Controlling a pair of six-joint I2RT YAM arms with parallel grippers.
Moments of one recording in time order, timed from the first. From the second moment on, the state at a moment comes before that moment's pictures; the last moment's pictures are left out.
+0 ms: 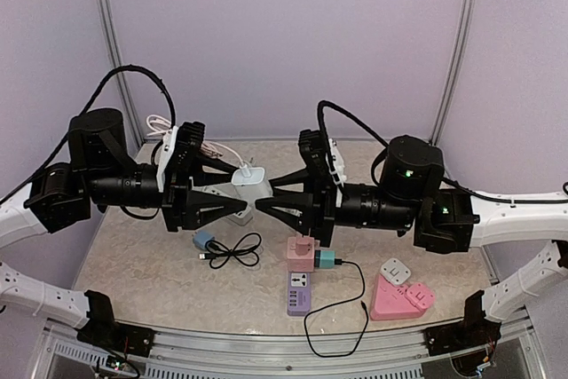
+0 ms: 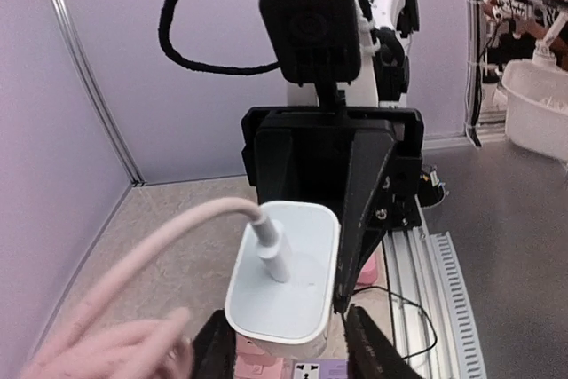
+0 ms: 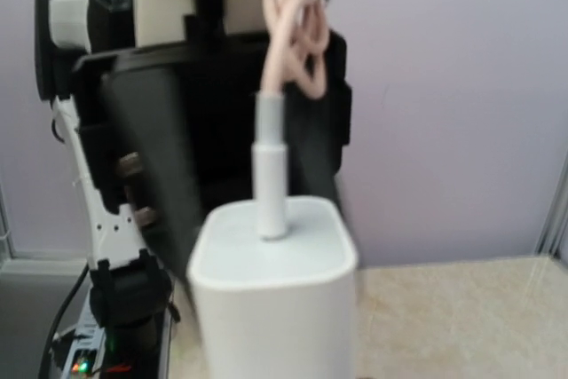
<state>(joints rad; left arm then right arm) -1.07 0.99 1.07 -0.21 0.36 0.23 1.25 1.30 1.01 0.36 -0.20 -0.07</state>
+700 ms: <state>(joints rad) -1.14 0.62 0.87 -0.73 -0.08 1.45 1.21 1.50 1.34 -0.35 -0.29 0.15</state>
